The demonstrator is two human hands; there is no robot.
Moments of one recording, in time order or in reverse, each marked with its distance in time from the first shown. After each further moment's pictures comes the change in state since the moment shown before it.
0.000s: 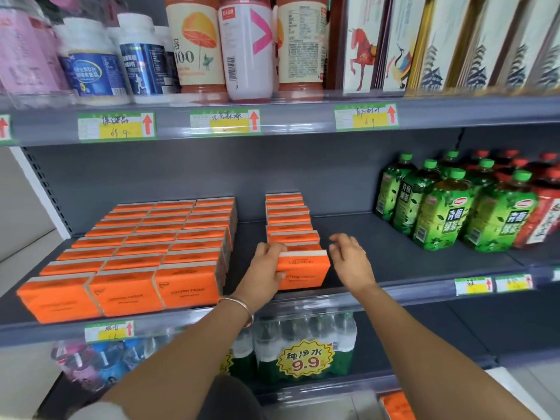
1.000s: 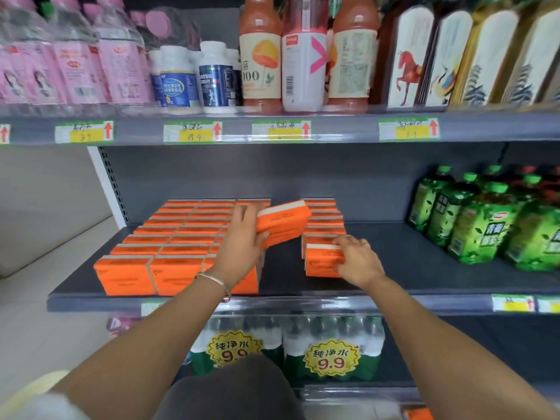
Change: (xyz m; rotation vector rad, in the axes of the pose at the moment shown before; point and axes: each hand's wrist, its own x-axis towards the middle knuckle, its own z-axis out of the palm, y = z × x) left_hand -0.040 -0.013 -0.105 0.107 0.421 0.080; right_hand -0.013 -0.061 0.001 -0.348 -0.225 -0.154
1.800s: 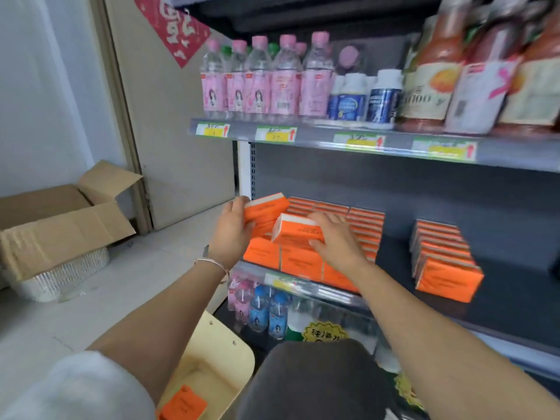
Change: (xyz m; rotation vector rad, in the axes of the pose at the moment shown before) left_hand -0.104 -0.105 -0.187 0.228 0.253 -0.456; right_hand -0.033 -0.258 0.025 0.171 0.128 -0.664
